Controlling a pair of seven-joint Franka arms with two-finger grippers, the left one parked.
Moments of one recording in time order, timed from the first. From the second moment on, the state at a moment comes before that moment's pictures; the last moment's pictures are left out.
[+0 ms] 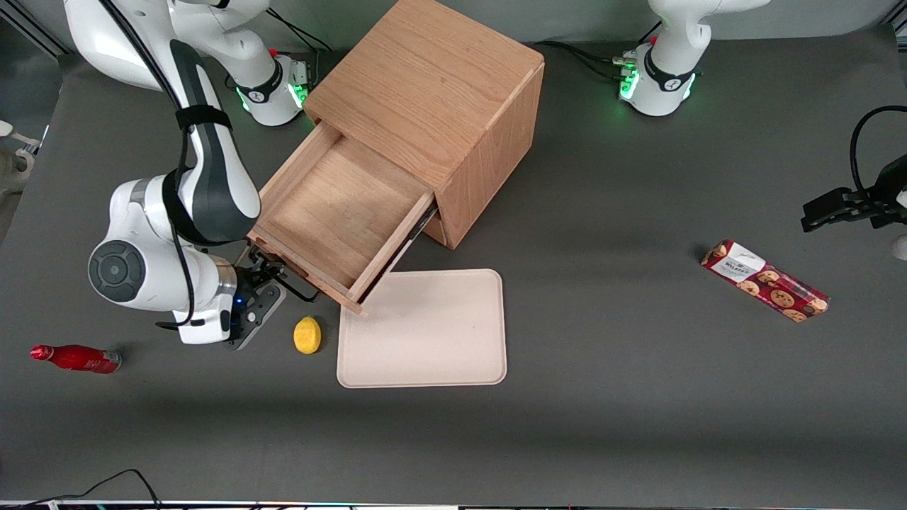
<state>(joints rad) 0.46 0.46 -0.30 -1.54 0.20 1.80 -0.75</state>
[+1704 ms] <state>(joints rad) 0.08 -0.05 -0.11 -1.72 0.01 1.55 0.16</state>
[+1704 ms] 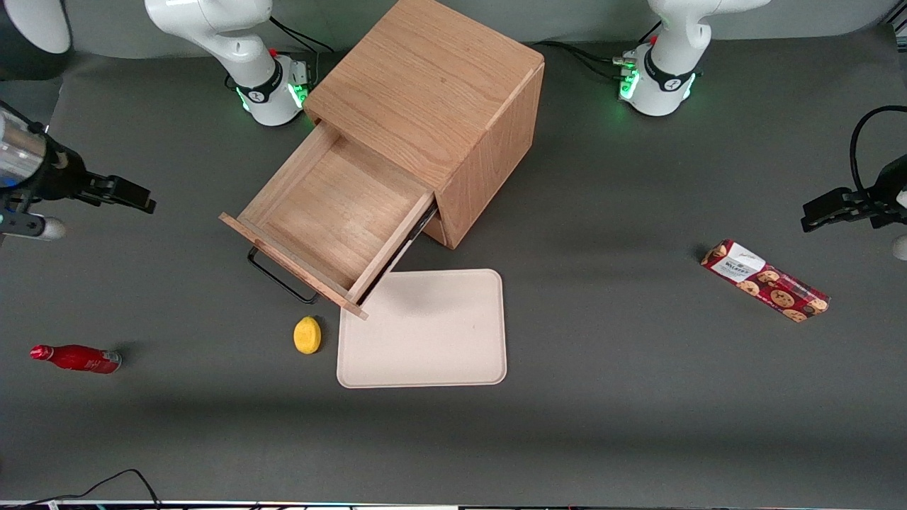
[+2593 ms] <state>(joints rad) 0.07 -0.04 -0.14 -1.75 0.00 1.69 0.15</state>
